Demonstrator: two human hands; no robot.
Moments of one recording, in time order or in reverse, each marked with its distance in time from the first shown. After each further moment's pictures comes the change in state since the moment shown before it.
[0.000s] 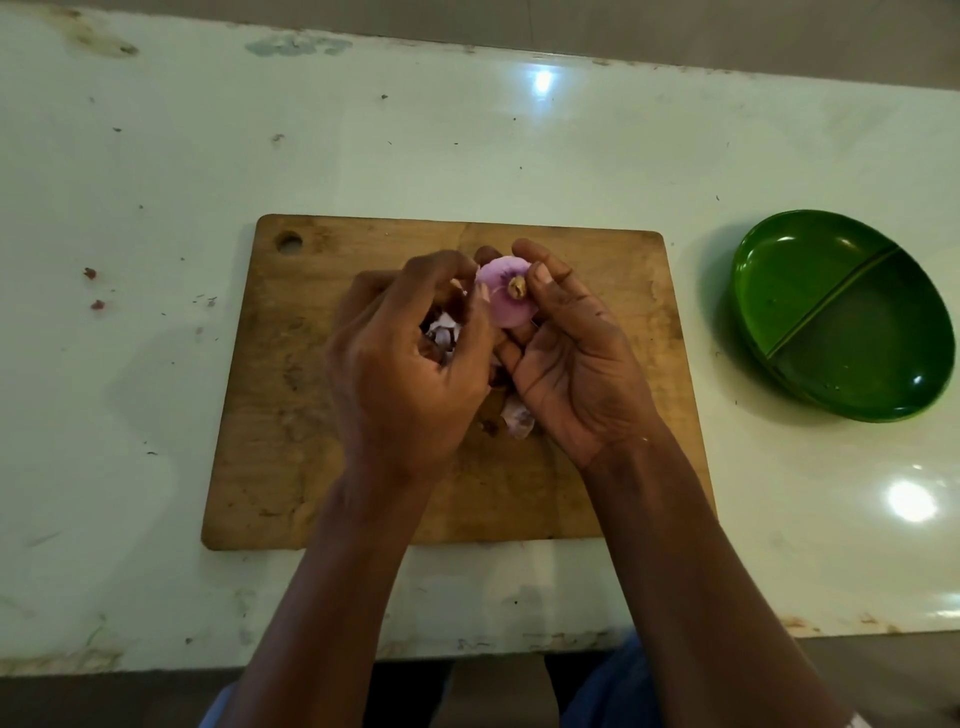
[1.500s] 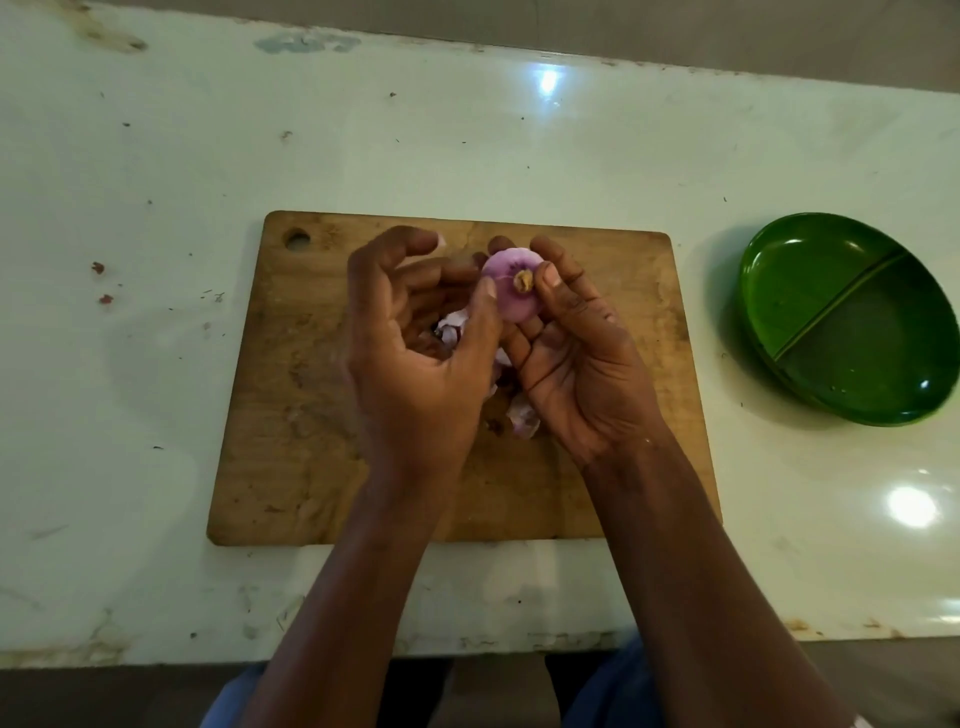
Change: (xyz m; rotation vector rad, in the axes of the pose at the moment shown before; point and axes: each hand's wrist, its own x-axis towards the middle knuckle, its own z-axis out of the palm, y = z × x) left_hand -0.004 0.010 0.010 -0.314 0.144 -0.207; right_hand 0.000 0.000 0.001 0.061 -0.043 -0.021
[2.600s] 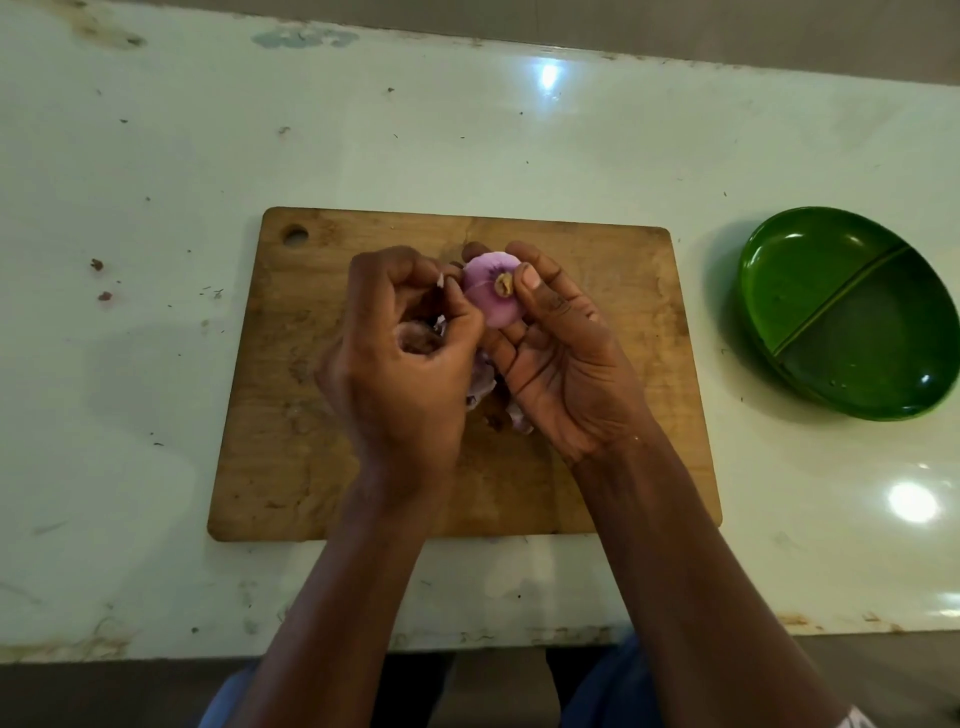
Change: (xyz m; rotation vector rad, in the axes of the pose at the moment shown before) left_hand -0.002 -0.009 -0.005 0.253 0.110 0.166; right_hand -0.002 0.003 0.005 -0.018 -0.021 0.056
